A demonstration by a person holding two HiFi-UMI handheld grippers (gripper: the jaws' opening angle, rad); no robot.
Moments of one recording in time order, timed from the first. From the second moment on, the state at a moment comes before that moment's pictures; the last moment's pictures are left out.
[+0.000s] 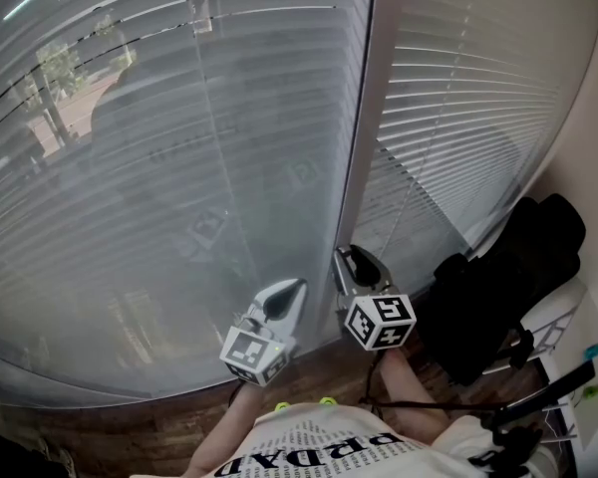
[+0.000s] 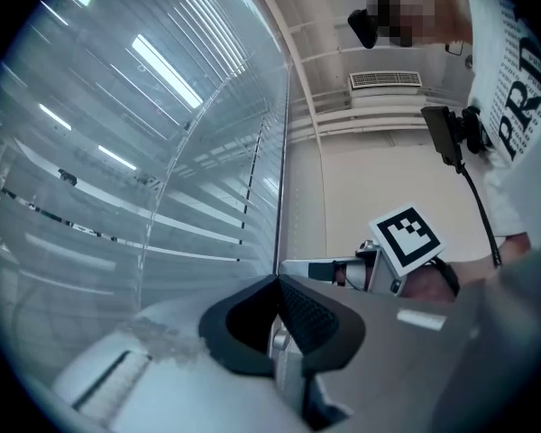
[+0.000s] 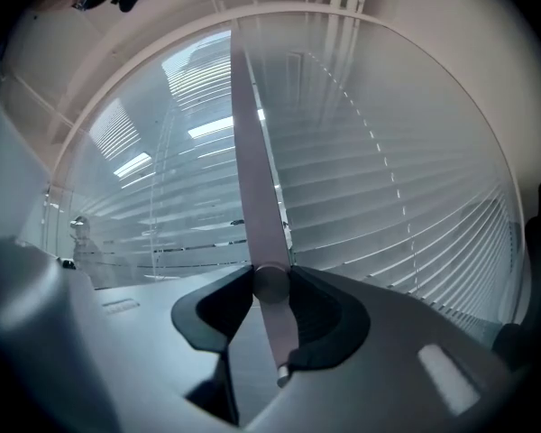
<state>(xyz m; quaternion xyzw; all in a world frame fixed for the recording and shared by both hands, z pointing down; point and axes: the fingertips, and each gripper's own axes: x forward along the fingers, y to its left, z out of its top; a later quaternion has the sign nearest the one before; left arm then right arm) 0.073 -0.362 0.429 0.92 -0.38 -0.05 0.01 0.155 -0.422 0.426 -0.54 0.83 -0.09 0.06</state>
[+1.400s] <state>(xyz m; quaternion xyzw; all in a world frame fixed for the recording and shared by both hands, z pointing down) 0.098 -0.373 0.410 0.92 -0.39 -0.03 -0.08 0.148 -0.418 0.426 -0.55 0.83 0.07 -0.06</state>
